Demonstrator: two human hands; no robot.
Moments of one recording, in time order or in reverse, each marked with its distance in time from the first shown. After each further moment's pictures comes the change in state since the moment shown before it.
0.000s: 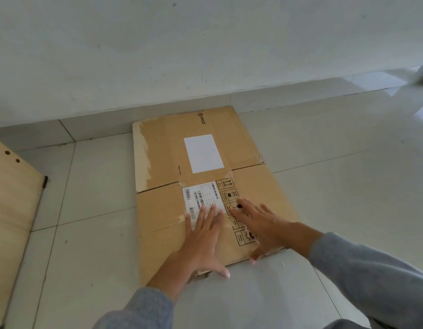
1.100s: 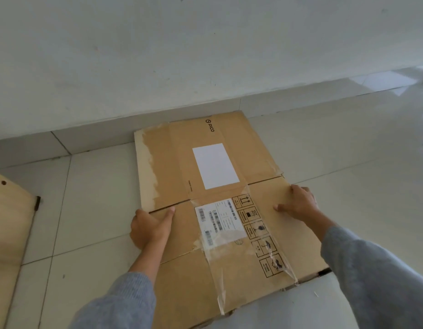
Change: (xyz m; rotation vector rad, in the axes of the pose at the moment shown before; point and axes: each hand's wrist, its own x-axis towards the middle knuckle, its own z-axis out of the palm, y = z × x) left_hand 0.044 -0.125 -0.056 -0.684 0.634 -1.005; right_hand 0.062 0.060 -0.036 0.781 0.397 0.855
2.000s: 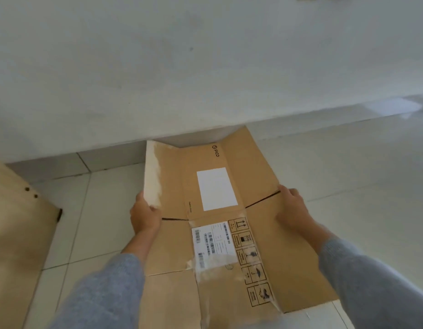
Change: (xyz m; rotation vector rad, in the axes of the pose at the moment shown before) left_hand 0.015 0.037 -0.040 -0.166 0.043 0.266; right_hand -0.031 -0.030 -0.042 0.025 0.003 -0.302
